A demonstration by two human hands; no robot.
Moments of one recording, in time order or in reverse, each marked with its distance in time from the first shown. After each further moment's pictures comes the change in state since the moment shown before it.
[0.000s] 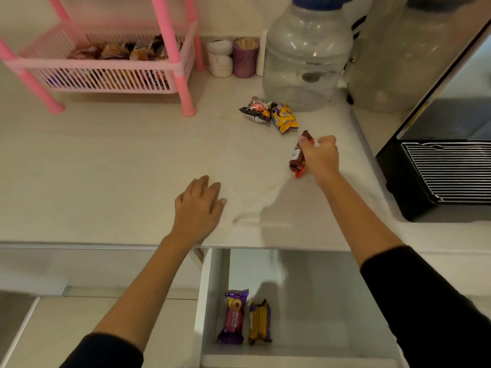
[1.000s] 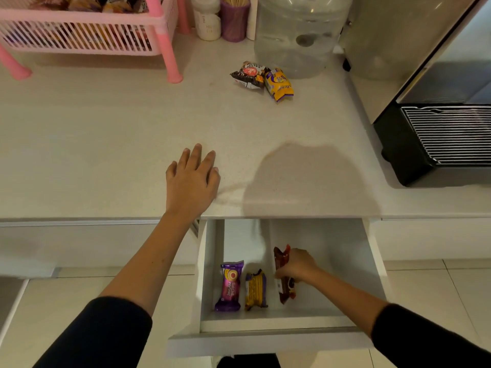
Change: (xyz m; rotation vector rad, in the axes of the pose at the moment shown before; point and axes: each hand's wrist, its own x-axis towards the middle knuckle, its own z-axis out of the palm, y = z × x) left_hand 0.005 -0.010 0.025 0.132 0.090 0.012; right_hand -0.150 0.226 0.013 -0.775 -0.801 0.299
